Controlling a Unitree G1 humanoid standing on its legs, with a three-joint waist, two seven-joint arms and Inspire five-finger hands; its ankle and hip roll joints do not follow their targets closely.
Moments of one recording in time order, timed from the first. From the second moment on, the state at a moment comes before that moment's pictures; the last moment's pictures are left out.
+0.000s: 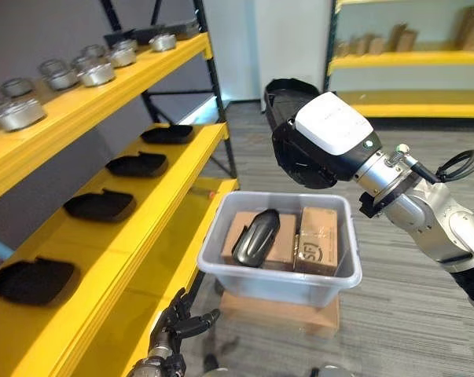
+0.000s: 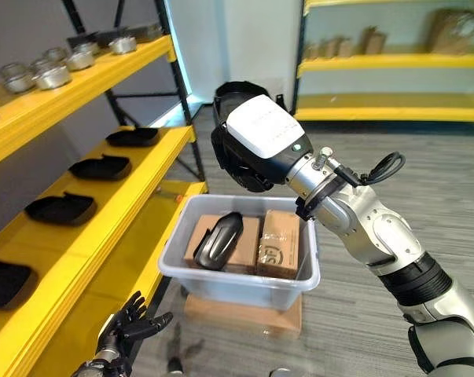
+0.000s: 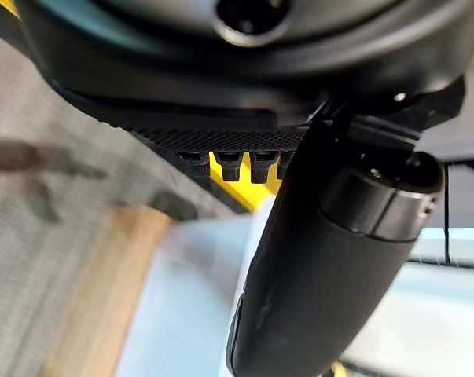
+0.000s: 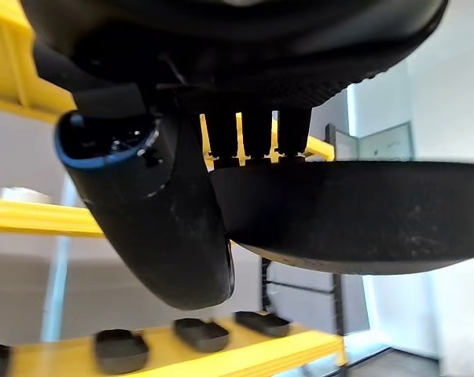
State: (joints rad) left arm 0.33 0.29 -0.13 0.32 -0.51 -0.05 0.05; right arm -0.67 -0.91 0.44 -0.14 -0.53 -0.14 0.04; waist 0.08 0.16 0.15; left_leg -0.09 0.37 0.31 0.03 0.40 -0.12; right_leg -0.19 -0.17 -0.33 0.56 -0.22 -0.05
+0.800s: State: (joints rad) left arm 0.22 0.36 -0.16 0.29 -0.50 -0.04 0.02; right arm -0.47 -0.92 0.24 -0.12 -0.49 -0.10 -0.01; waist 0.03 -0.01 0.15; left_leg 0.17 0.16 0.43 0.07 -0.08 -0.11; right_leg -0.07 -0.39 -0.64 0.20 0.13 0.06
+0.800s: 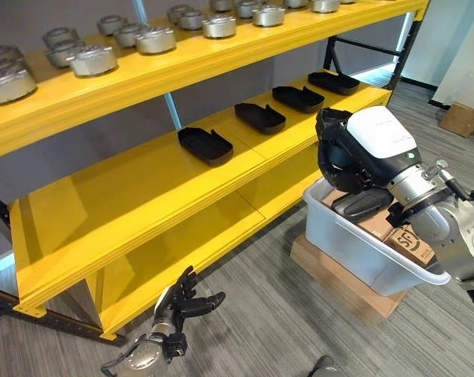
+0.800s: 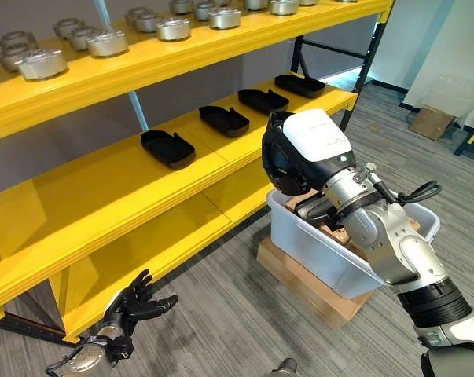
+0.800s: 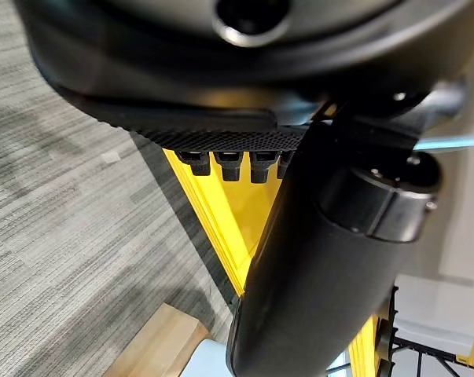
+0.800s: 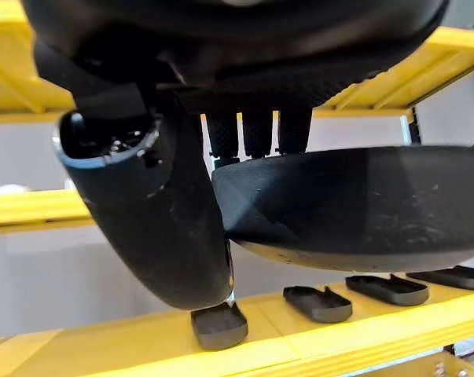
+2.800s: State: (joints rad) left arm 0.10 0.29 -0.15 0.29 -0.45 -0.05 0.05; right arm -0.53 -0.95 0.26 -0.09 -0.45 -0.11 0.07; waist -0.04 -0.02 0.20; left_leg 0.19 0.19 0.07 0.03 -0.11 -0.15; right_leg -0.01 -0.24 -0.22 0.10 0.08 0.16
